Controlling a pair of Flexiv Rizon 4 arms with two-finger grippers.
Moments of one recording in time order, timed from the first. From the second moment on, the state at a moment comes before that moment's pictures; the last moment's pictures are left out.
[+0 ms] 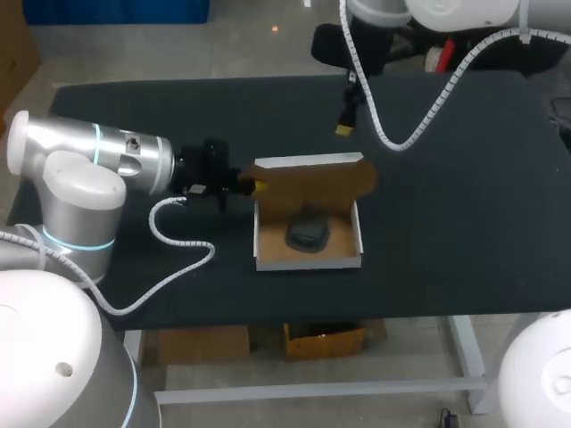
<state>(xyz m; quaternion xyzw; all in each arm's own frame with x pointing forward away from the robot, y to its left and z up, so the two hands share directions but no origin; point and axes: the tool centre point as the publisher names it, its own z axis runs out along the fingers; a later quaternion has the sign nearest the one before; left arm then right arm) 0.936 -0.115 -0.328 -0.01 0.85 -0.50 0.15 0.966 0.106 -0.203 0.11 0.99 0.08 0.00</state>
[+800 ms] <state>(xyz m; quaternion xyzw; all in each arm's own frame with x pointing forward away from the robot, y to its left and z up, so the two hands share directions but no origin) 0.913 -0.118 -0.328 0.10 0.82 -0.49 0.27 0.924 0.095 -0.203 0.35 0.93 0.09 -0.09</state>
